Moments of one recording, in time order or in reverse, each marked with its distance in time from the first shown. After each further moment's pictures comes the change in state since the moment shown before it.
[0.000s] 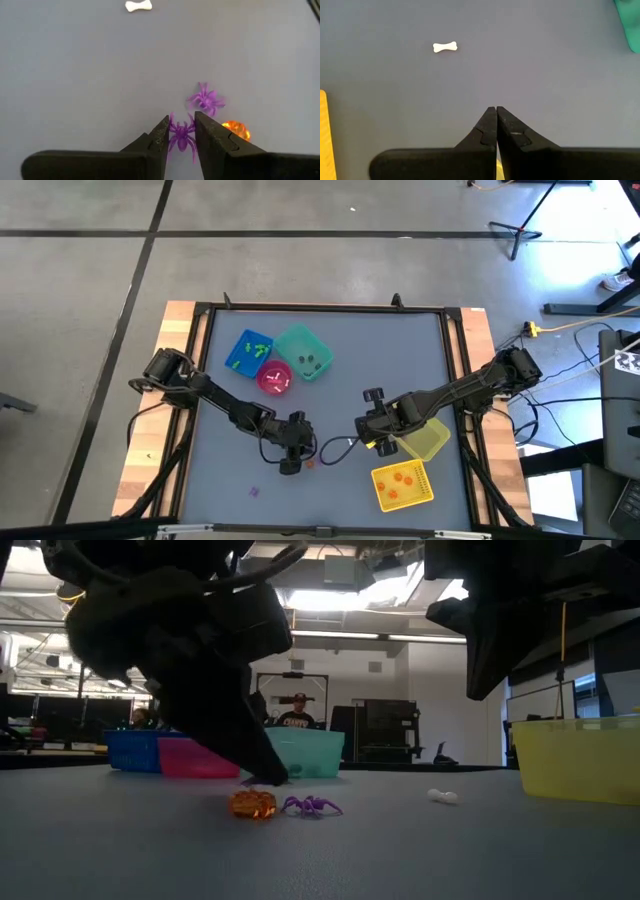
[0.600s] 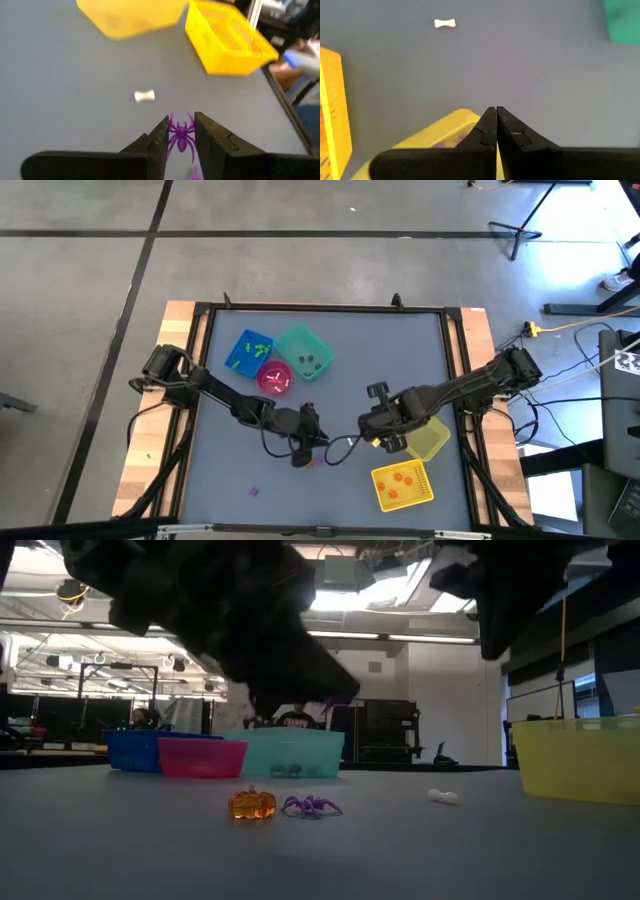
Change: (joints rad) left arm 0.057 -0.026 0.002 0.242 -0.015 -0.030; right arm 0.000 0.000 0.165 -0.265 -0.006 -0.047
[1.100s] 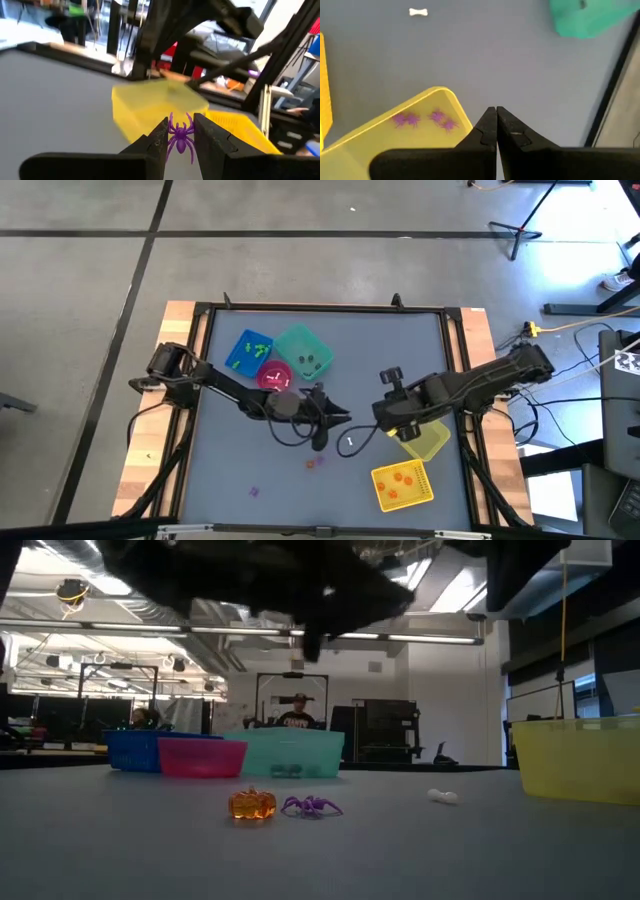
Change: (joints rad) left arm 0.073 0.016 0.074 0.304 -0.160 0.102; right arm 0.001 -0.112 0.091 -0.177 0.099 -0.038
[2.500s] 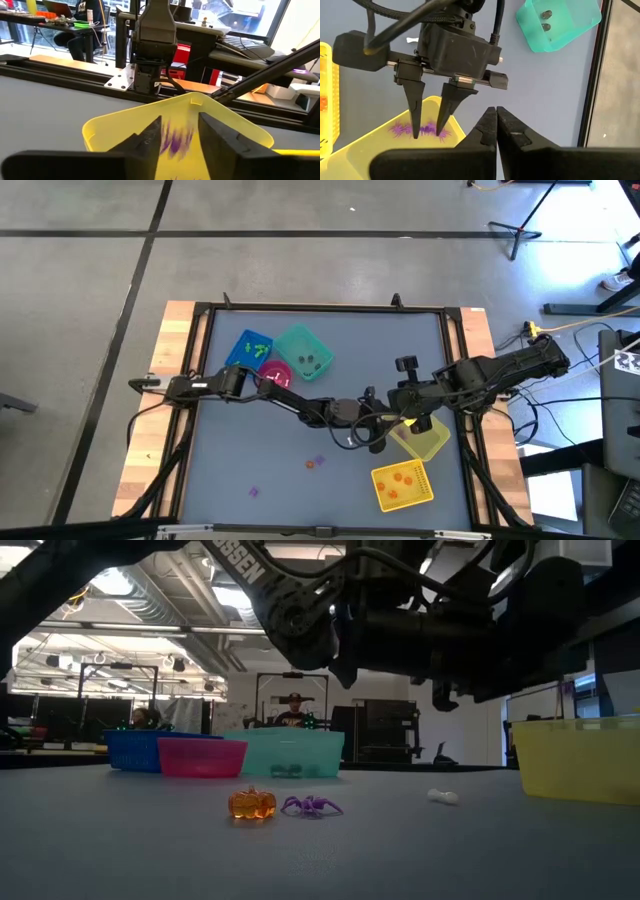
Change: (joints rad) left arm 0.071 0.603 0.731 -0.071 0.008 0.134; right arm -0.001 -0.176 -0.007 0.025 0.031 0.003
